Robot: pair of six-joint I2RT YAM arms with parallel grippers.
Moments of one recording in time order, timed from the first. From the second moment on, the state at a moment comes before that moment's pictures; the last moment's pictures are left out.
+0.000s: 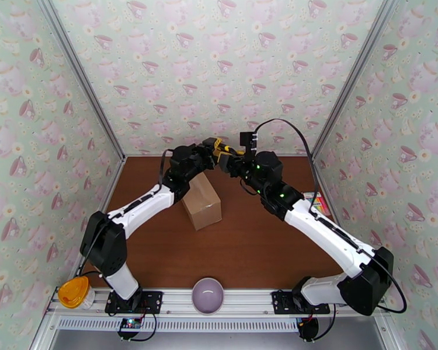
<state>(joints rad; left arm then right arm) -0.57 1.72 1.38 0.45 0.19 -1.96 0.67 1.38 1.31 0.00 0.06 0.30</state>
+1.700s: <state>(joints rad) -0.56 1.73 1.43 -0.10 0.36 -1.36 0.67 1.45 1.49 -0.73 0.01 0.26</state>
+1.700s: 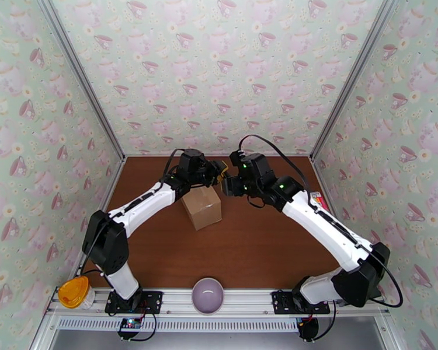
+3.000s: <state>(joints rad) -0.56 1.70 1.43 -0.05 0.35 -1.34 0.61 1.46 1.47 -0.64 -0.13 0.31</state>
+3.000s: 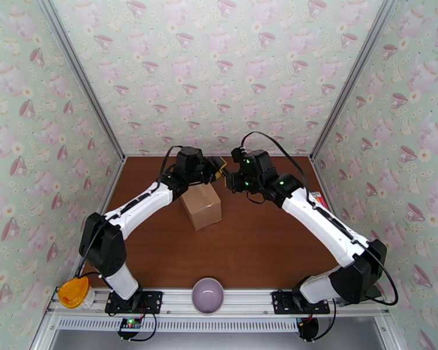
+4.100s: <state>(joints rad) -0.56 1.57 1.24 0.27 0.36 -1.23 0.48 1.38 1.33 -0.37 -0.48 0.59</state>
